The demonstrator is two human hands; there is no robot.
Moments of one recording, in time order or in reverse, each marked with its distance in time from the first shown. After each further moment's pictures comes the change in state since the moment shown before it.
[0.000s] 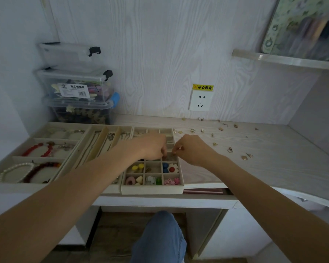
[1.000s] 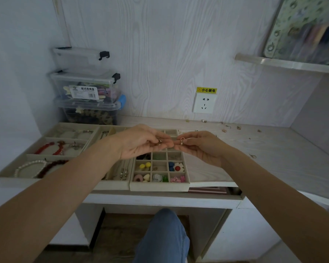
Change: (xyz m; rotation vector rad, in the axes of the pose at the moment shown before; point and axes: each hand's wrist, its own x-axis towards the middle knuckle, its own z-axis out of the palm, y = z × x) left_hand -0.042 -0.023 -0.014 -1.614 -0.055 -0.135; right_hand -0.015 0.008 -0.013 1.484 -0.137 0.172
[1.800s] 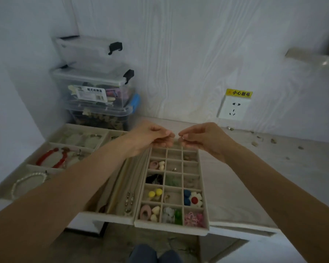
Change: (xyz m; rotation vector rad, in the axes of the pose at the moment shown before) left_hand 0.073 0.022 -0.053 0.253 0.288 0.134; right_hand 0.102 -0.032 0.003 -0.344 0.008 -0.064
